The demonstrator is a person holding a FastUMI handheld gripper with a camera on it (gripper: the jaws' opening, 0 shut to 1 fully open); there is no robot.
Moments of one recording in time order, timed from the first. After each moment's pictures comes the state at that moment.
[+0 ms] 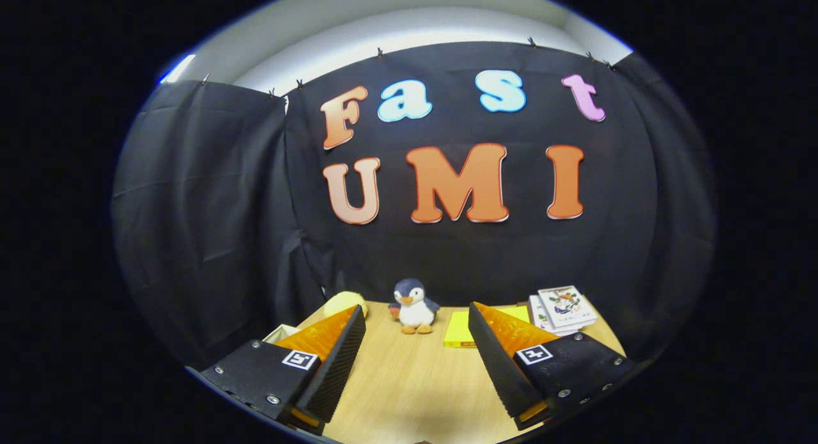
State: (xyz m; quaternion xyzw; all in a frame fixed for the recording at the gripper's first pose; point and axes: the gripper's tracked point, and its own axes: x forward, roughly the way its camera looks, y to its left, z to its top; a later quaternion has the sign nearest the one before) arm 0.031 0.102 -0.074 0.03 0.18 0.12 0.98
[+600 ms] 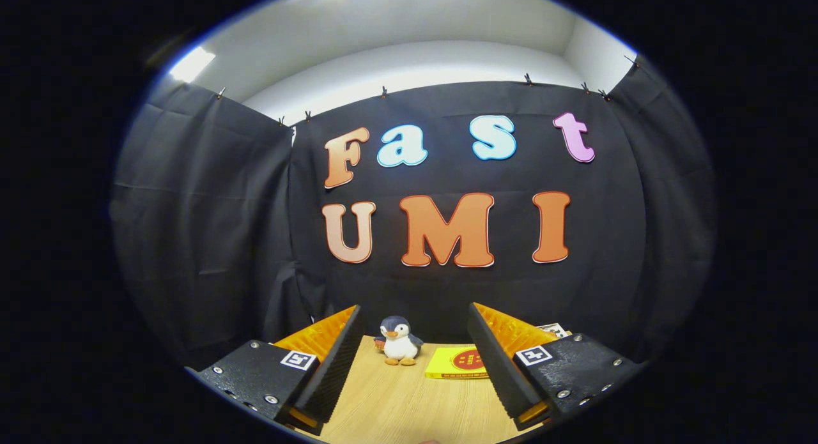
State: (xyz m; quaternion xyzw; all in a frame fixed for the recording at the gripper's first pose) arm 0.029 0.074 -0.041 0.03 0.10 0.11 0.99
